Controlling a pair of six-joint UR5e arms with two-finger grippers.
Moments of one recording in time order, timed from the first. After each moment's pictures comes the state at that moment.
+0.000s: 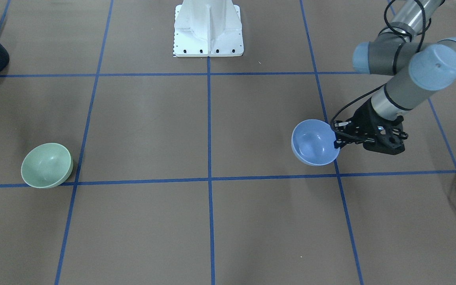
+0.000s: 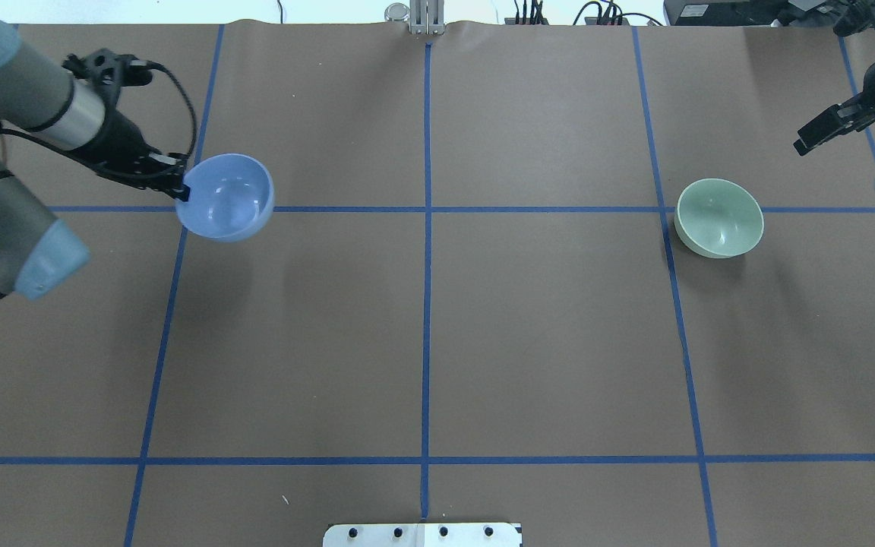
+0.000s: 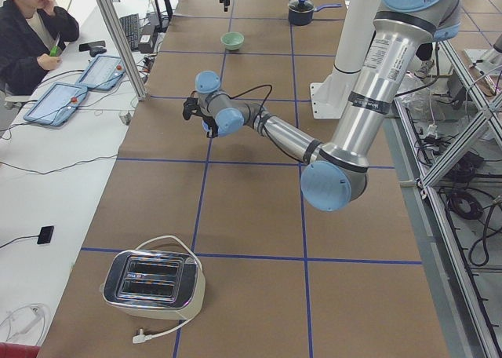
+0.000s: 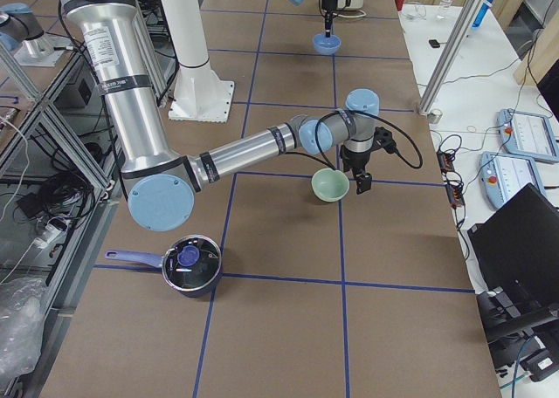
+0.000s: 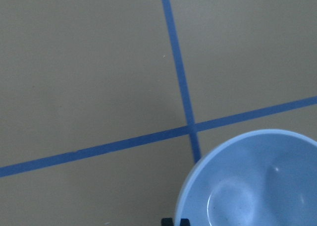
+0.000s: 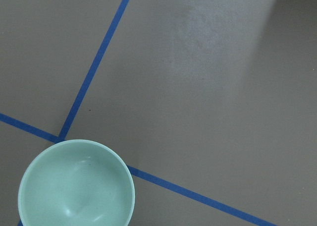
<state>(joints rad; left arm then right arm) -0.92 -1.99 -1.65 -1.87 -2.24 -0.88 1.22 -1.31 1.68 -1.51 2.20 0.16</state>
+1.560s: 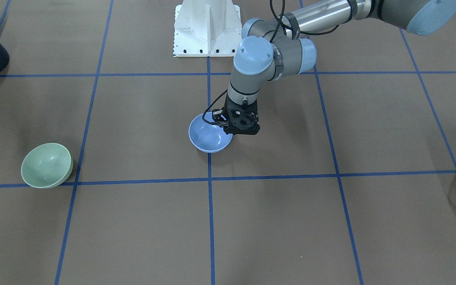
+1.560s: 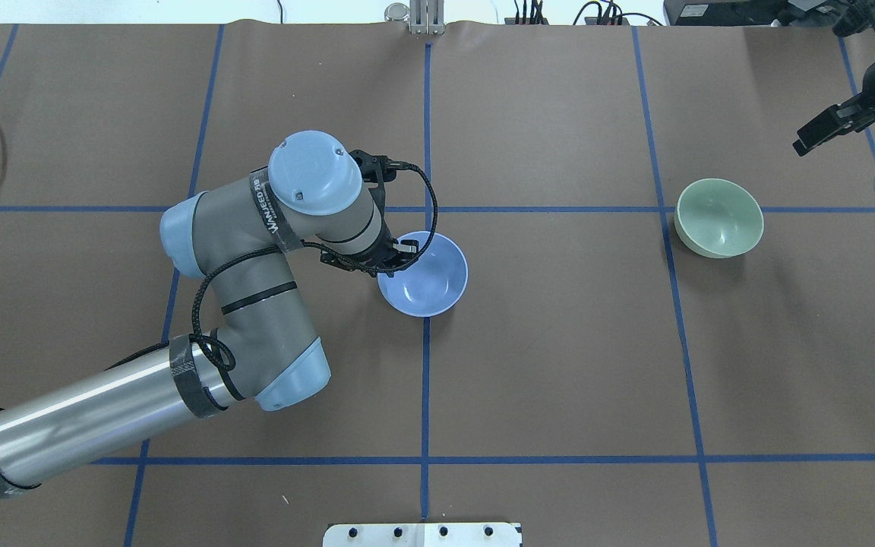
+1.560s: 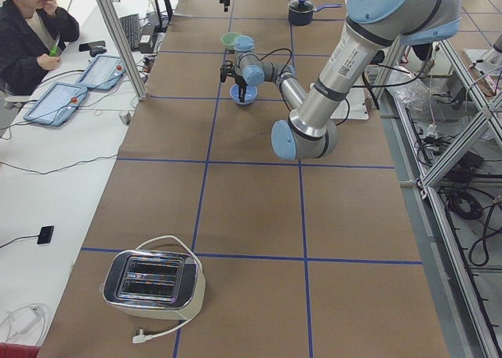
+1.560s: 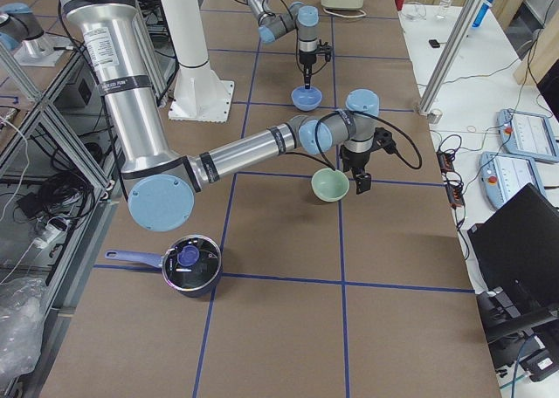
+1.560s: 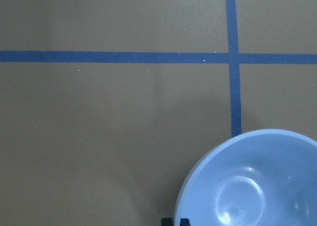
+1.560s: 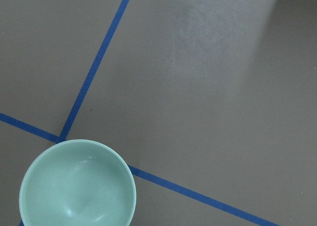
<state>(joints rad) -0.56 -2.33 -1.51 -1.75 -1.92 -1.17 1.22 -1.31 1.68 -1.51 2.21 0.16</state>
